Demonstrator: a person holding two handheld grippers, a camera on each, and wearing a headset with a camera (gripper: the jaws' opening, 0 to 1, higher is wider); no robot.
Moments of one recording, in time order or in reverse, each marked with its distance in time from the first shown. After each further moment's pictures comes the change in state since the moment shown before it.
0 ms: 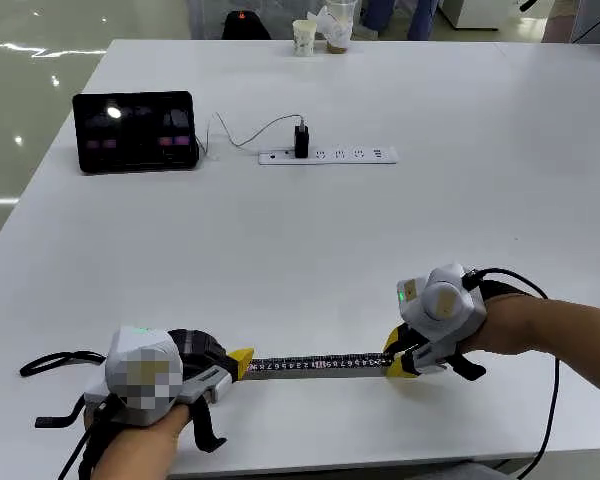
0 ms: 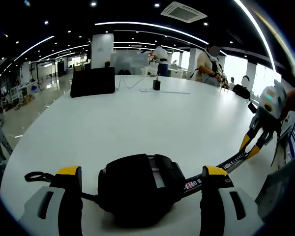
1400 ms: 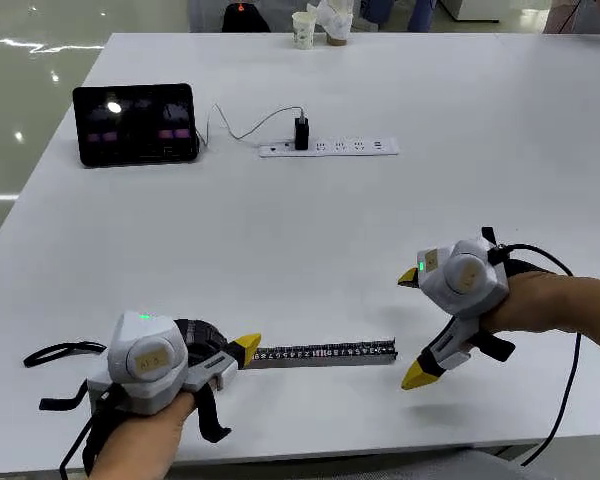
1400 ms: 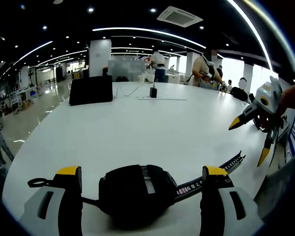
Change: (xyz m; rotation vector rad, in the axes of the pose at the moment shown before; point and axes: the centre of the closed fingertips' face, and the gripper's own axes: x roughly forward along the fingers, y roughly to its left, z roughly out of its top) left arm -0.009 -0.001 0.015 0.006 -0.049 0.000; right arm -0.024 -0.017 0.004 0.091 -0.056 -0.079
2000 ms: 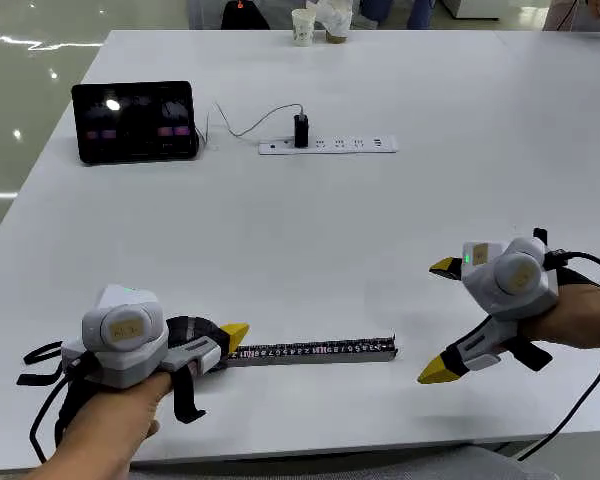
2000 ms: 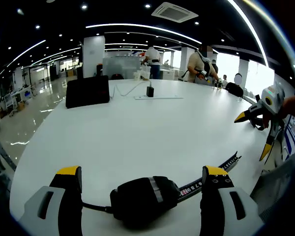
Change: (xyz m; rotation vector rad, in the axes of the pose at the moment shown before) left arm -0.007 0.002 0.019 0.011 0.041 -0.044; right arm -0.035 0.002 -0.007 0.076 -0.077 -0.104
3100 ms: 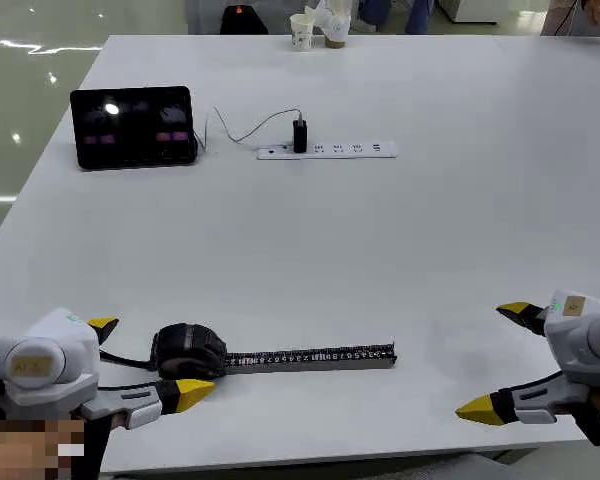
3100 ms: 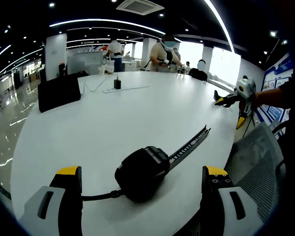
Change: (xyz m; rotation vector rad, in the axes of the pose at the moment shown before) left arm -0.038 -0.002 -0.014 0.160 0.079 -0.334; right arm -0.044 0.010 -0.046 0.256 -0.128 -0.188
